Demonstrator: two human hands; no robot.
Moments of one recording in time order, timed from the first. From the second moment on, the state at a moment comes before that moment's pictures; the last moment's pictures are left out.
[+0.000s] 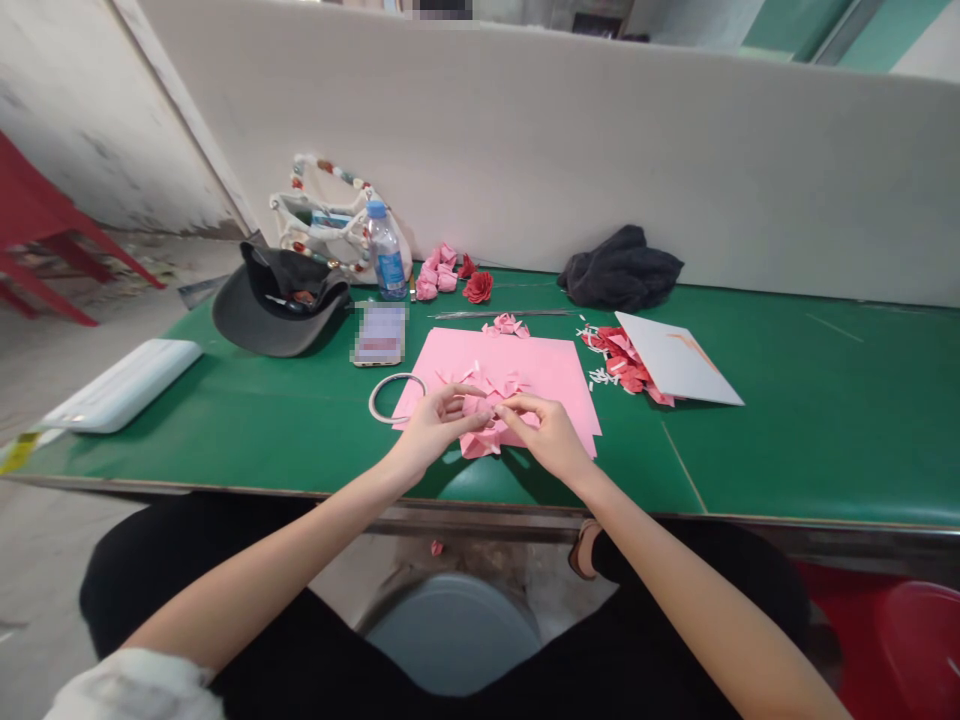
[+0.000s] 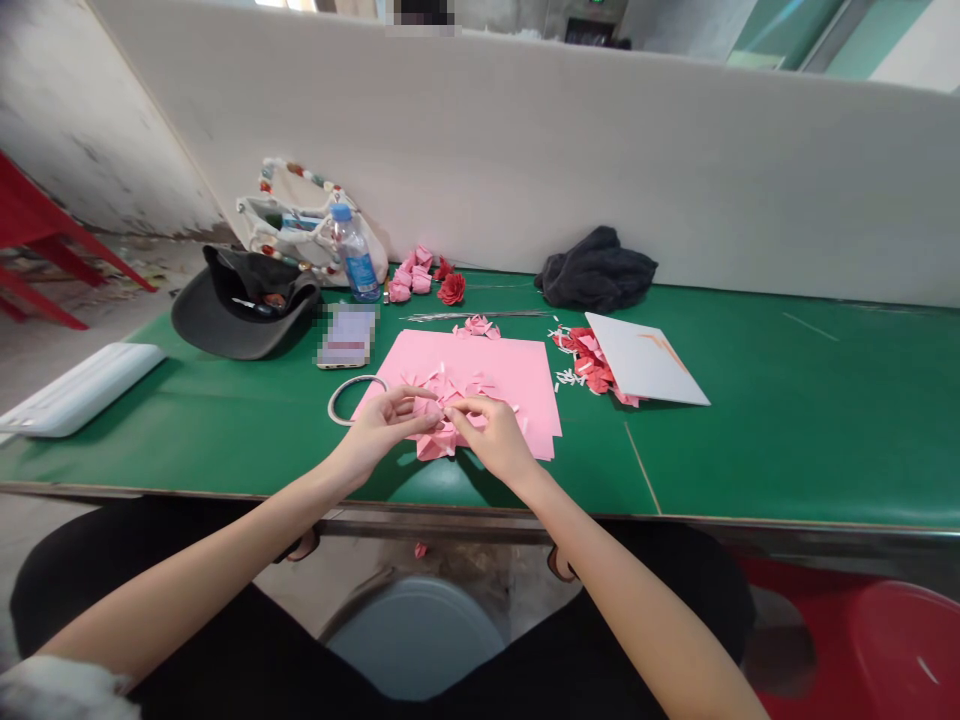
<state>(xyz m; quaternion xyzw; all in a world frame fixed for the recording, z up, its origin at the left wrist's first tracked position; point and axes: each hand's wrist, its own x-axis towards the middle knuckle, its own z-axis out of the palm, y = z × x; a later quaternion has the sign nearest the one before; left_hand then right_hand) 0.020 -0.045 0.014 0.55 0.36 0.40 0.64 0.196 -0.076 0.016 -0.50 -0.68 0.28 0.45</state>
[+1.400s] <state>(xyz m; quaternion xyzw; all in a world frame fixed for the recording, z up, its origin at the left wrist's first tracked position) 0.018 -0.046 0.013 0.56 0.31 0.32 0.70 0.249 -0.050 0.026 -0.48 -0.70 0.38 0.37</state>
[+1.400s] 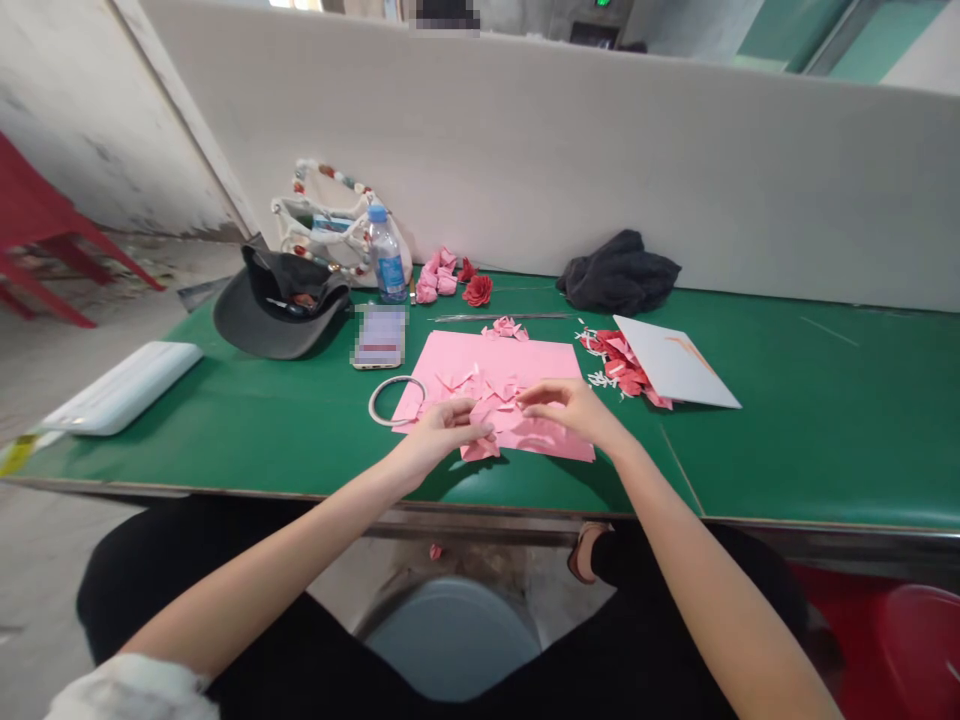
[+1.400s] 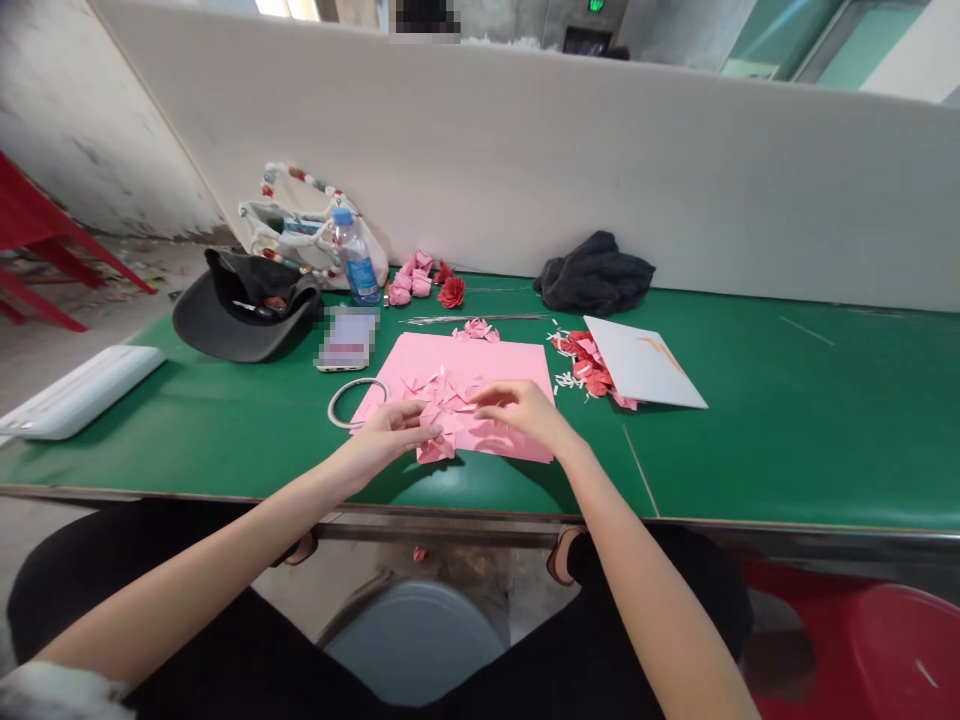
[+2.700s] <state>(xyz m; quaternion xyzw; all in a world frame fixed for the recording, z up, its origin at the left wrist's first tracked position) 0.018 -0.065 0.021 0.77 0.32 0.27 0.49 0.208 -0.065 0.010 -0.41 -0.56 0.63 0.35</state>
